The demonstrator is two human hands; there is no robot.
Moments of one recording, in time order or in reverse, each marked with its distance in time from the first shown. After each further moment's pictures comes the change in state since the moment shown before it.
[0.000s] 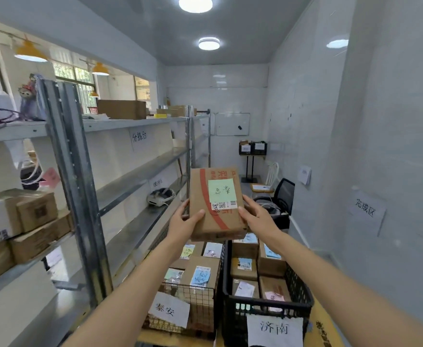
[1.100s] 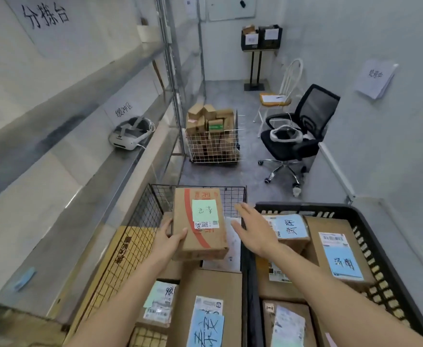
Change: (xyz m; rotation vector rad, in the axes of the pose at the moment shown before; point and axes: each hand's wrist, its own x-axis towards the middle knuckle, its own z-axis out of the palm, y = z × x) left_hand 0.461 -0.351 -0.018 0.297 0.046 -0.481; right_hand 0.415 0.405 0.069 -0.738 -0.208 0.199
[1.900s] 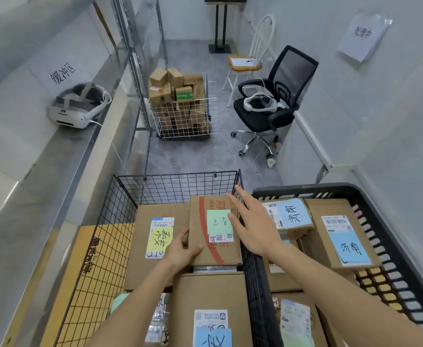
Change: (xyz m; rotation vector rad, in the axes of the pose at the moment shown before) left_hand 0.091 -0.079 0.056 0.283 -0.383 -0.062; right_hand 0.031 0.026 0.040 -0.134 0.097 0.026
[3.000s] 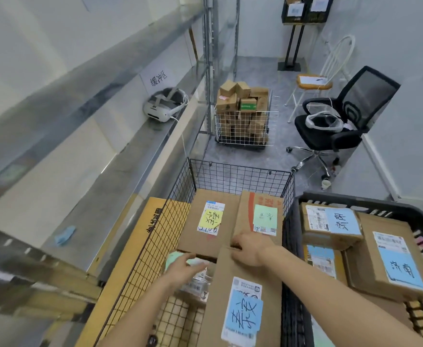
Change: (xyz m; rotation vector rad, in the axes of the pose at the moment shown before) left_hand -0.156 -0.065 -0.059 -0.005 0.036 -0.222; right_hand -0.033 -0.102 0.048 -0.314 -0.684 -0.148
